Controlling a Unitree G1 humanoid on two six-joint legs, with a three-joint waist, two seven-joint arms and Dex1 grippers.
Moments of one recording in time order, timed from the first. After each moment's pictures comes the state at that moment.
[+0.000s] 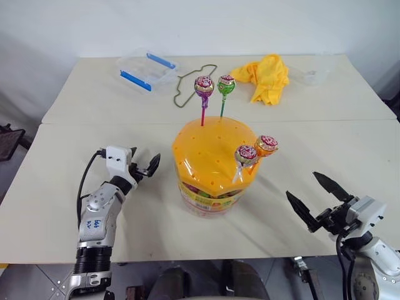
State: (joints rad) left arm -0.27 0.30 0.19 0.06 -0.26 0.21 -0.37; right arm 0.25 -0.42 -0.37 -0.19 0.51 -0.26 0.91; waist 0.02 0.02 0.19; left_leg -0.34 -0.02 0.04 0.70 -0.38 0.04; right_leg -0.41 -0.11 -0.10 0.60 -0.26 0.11
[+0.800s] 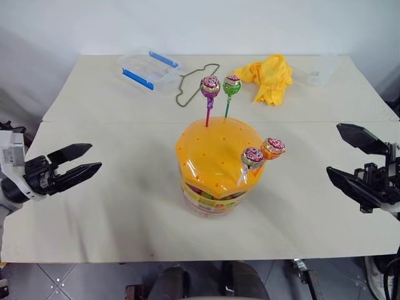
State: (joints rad) left arm -0.17 0.85 0.53 -0.02 -0.87 0.57 -1.16; right arm -0.08 -0.73 -0.52 -0.35 1.11 0.18 1.12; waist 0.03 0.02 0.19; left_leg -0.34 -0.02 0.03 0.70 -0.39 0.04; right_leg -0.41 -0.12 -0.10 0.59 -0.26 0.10
